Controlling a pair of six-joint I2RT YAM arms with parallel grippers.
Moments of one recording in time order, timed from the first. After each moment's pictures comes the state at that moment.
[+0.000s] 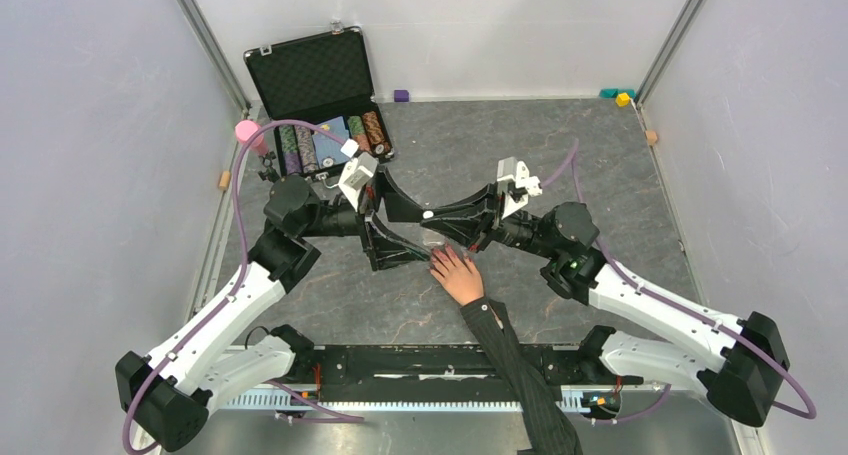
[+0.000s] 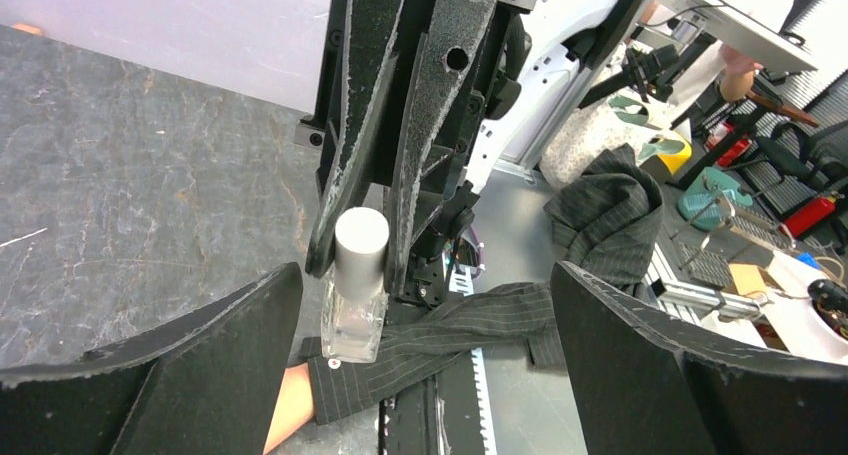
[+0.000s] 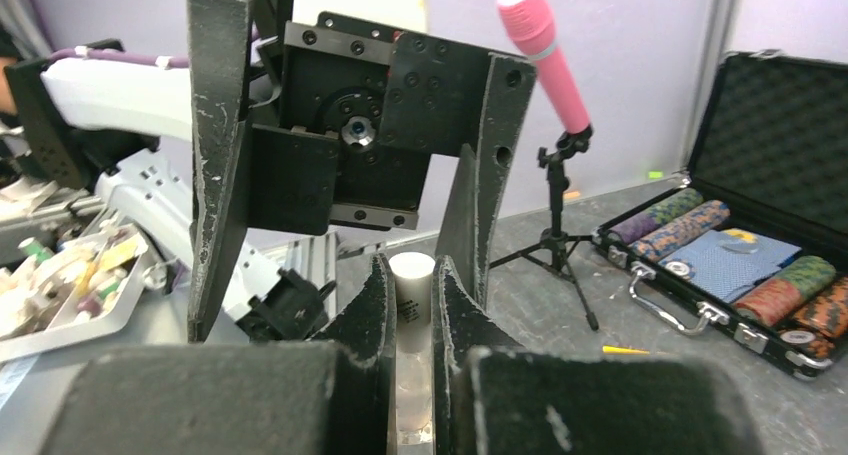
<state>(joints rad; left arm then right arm) -0.58 0.93 0.82 0.29 1.01 -0.50 0.86 1.03 0.74 0.63 -0.48 0.30</state>
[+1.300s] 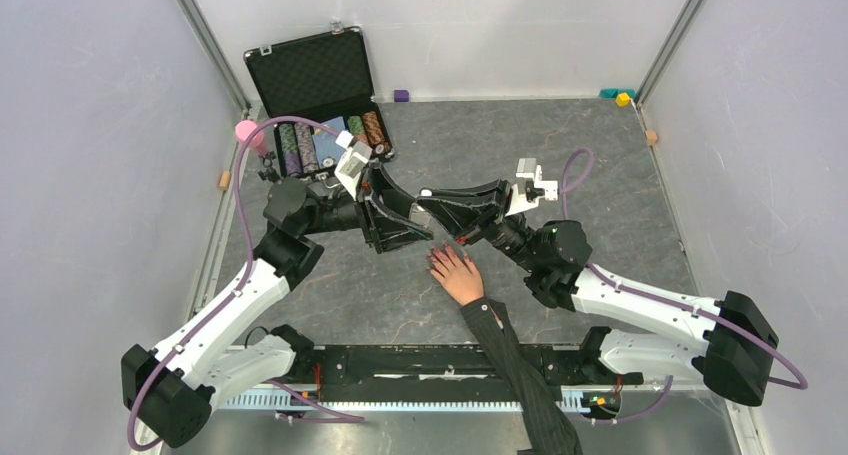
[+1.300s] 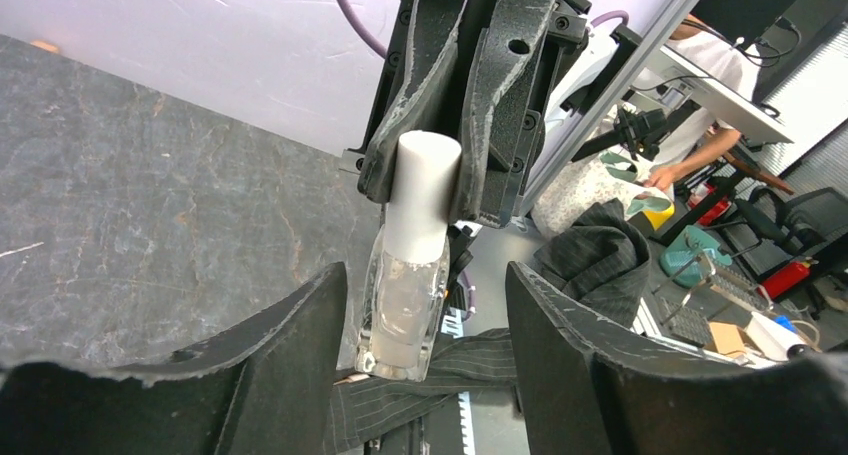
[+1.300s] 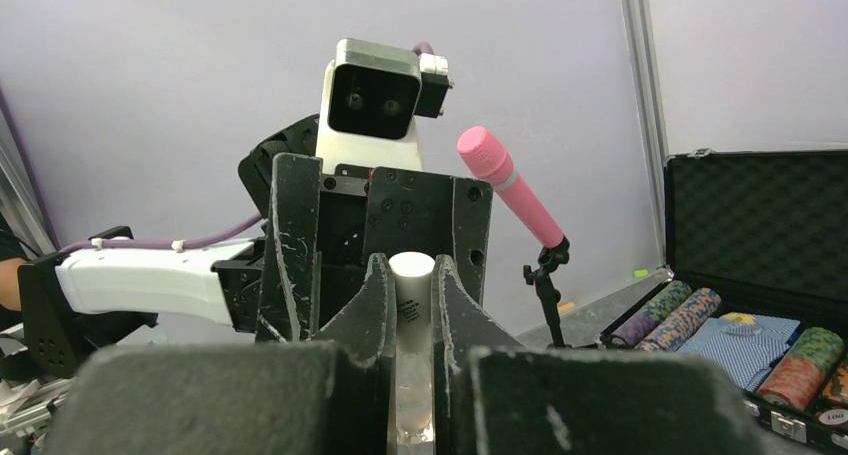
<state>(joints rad) -0.56 0.96 0.80 0.45 0.94 -0.66 0.99 1.11 0.68 1.02 -0.10 0.40</state>
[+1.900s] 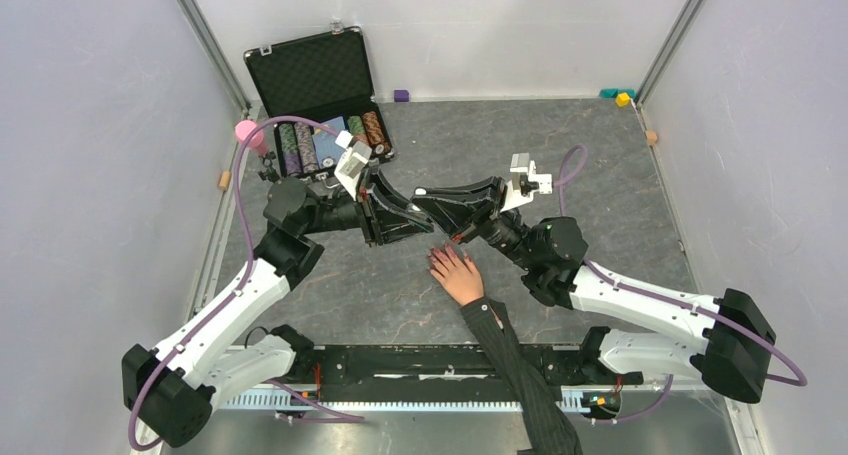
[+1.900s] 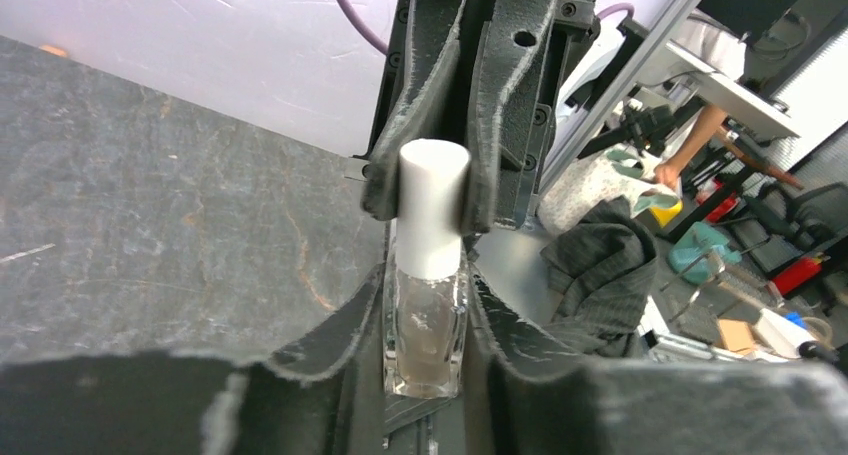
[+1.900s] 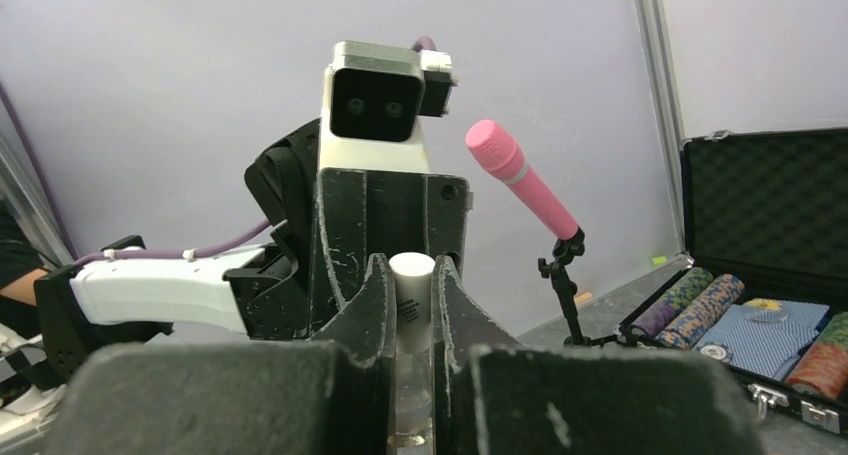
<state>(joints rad) -0.56 0.96 0.80 0.45 0.95 -0.66 1.00 1.13 0.72 0.98 -0.09 0.42</state>
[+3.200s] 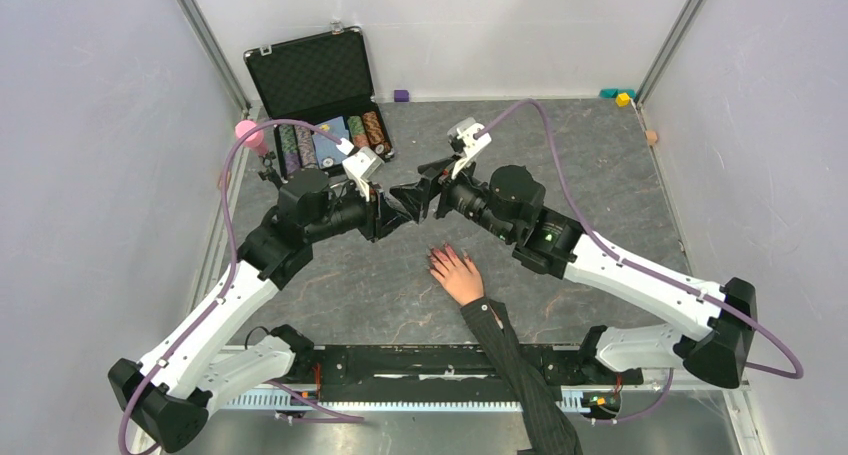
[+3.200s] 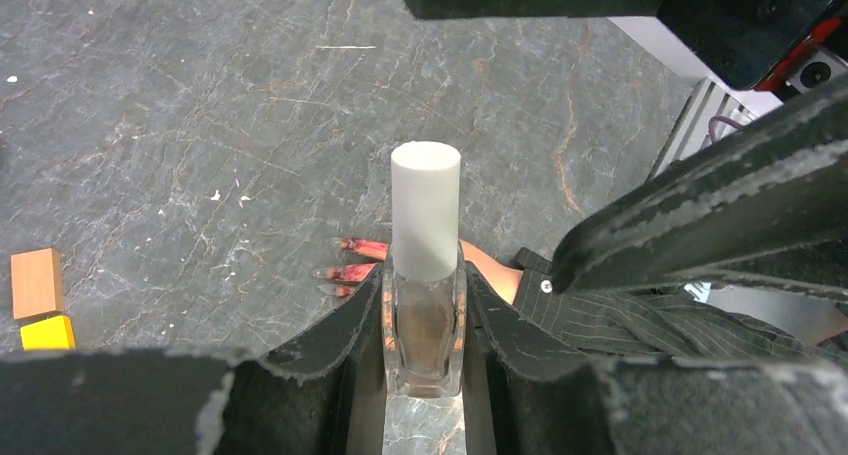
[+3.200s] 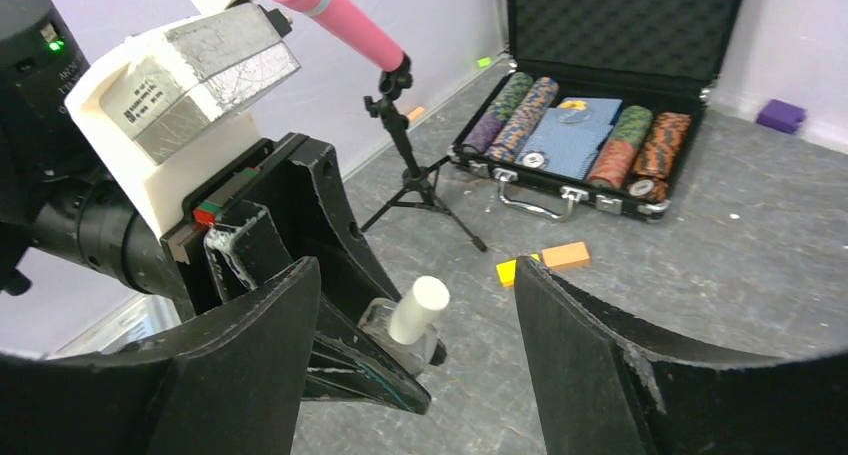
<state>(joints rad) -0.58 0.92 0.93 -0.31 0.42 -0.16 0.99 1.24 1.12 0.13 0.11 0.26</state>
